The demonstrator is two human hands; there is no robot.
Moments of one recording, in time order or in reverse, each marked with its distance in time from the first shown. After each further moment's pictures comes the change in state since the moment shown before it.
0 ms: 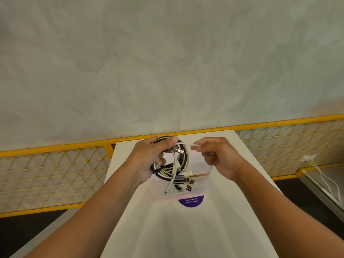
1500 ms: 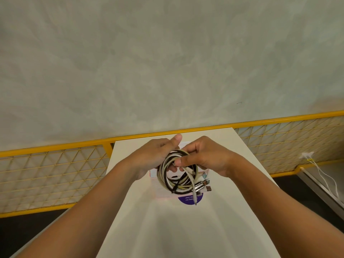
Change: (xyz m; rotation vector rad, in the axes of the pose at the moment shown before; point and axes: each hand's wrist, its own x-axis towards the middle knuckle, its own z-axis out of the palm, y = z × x) left_hand -0.003 0.008 0.000 0.718 -0.236 -0.029; right_hand -0.014 -0.023 0.025 -0.378 -0.298 0.058
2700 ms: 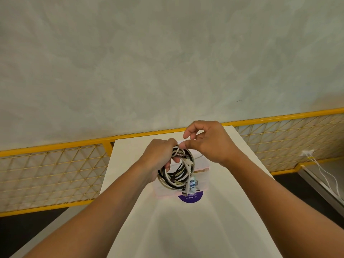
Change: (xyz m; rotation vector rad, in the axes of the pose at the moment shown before) left_hand 0.016 0.004 0.027 -0.151 0.273 -0.149; right_hand 0.007 -0.005 -0.006 -0.176 0.437 -0.207
